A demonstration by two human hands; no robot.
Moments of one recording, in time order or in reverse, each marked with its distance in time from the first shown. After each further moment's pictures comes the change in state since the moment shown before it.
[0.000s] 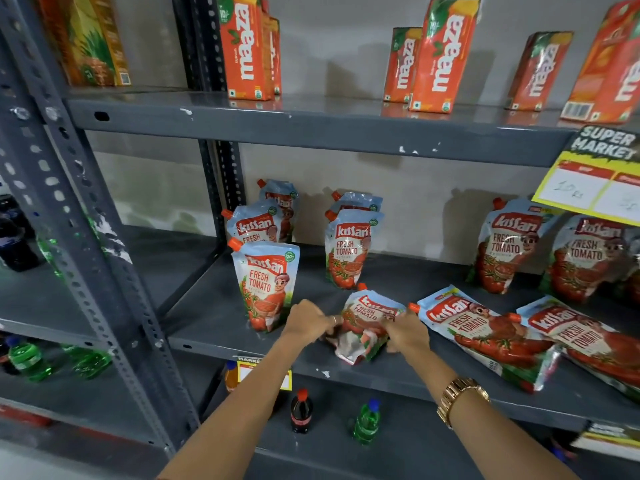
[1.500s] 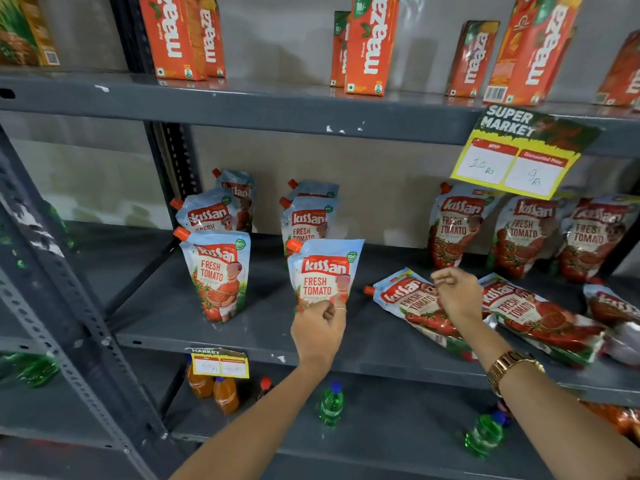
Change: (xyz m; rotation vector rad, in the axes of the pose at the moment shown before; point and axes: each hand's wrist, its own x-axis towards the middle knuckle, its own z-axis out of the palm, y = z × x) left_hand -0.065 0.041 0.094 -0.174 0.525 0.367; right_hand 0.035 0.044 -0.144 0.024 0.424 -0.388
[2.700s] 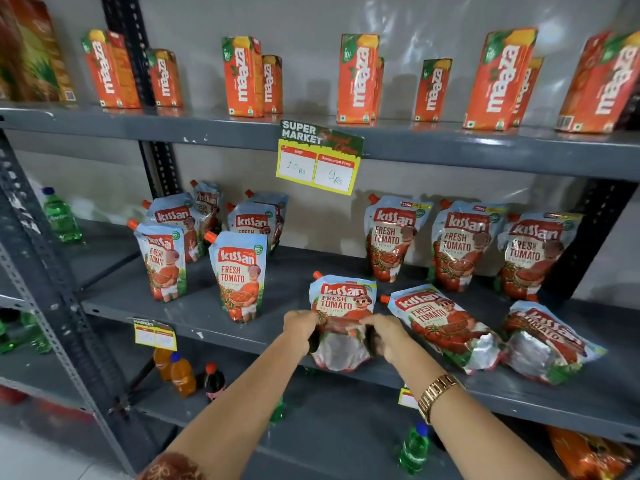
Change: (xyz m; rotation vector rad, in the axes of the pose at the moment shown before) left_hand -0.058 0.085 0.126 -0.352 -0.147 -0.868; right_hand -0.001 0.074 -0.068 0.539 -0.682 0.658
